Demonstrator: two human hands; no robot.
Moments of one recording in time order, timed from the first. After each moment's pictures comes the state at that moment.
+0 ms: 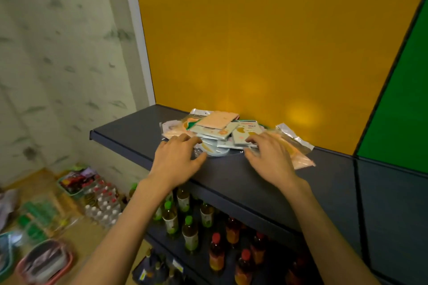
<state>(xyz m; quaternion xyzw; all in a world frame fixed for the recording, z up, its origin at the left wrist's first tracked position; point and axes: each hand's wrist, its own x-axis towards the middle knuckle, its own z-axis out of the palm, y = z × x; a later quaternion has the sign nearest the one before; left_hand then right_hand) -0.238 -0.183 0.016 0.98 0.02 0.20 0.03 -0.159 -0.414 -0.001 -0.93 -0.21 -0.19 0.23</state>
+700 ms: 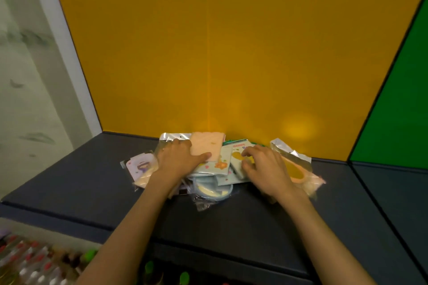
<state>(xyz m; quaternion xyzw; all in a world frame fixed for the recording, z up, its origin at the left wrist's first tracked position) -0.016 -0.122 0.005 0.99 -0.02 0.09 0.06 -0.068 -0.353 -0.007 -0.97 -0.07 -0.20 0.14</state>
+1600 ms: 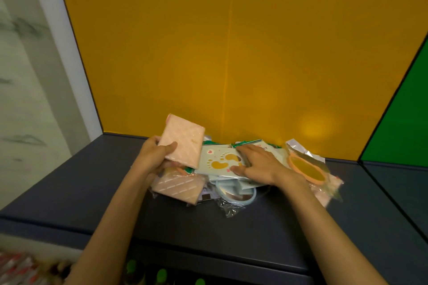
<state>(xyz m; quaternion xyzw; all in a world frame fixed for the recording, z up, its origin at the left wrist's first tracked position) 0.000 -0.017 0.012 0.71 0.08 -0.02 0.70 -0.022 -0.297 -0.003 -0.99 -0.06 0.01 0.12</state>
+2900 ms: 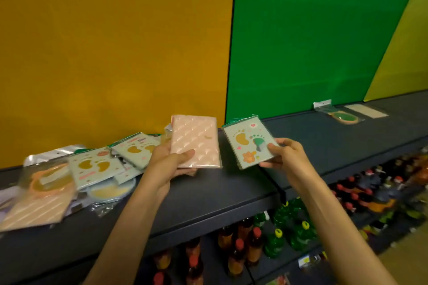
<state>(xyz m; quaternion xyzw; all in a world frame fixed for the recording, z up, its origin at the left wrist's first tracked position) -0.141 -0.285 0.017 0.63 -0.15 -0.21 0.73 -0.295 -0.511 0.020 -0.60 0.29 -0.27 0.69</state>
